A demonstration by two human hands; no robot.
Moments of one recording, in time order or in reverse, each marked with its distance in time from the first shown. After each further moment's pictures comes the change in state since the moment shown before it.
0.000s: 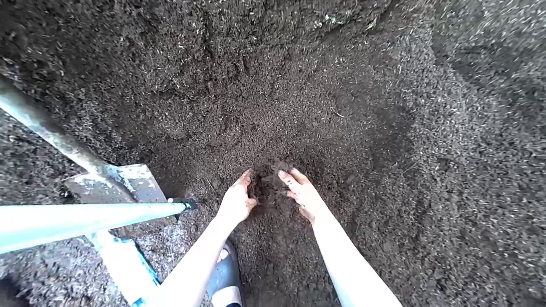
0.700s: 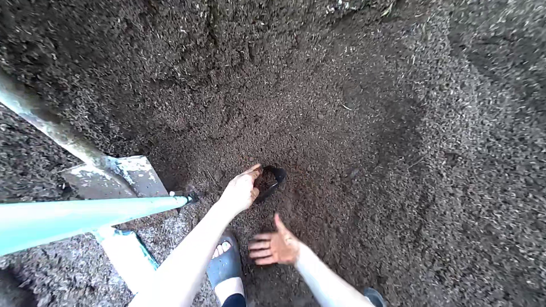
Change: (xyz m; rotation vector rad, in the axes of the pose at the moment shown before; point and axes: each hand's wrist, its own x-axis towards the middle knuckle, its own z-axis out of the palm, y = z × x) left_hand 0.016 -0.002 -0.010 0.171 -0.176 0.110; right_hand -0.044 0.176 0.048 0.656 -0.503 0.724
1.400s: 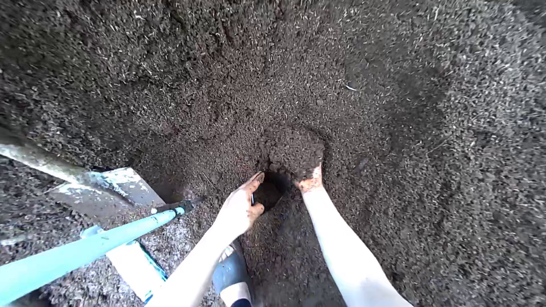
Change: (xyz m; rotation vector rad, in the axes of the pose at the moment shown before) left_hand -0.021 0.017 0.014 -0.185 0.018 -0.043; right_hand 0.008 -0.160 -0.002 0.648 0.249 -0.838
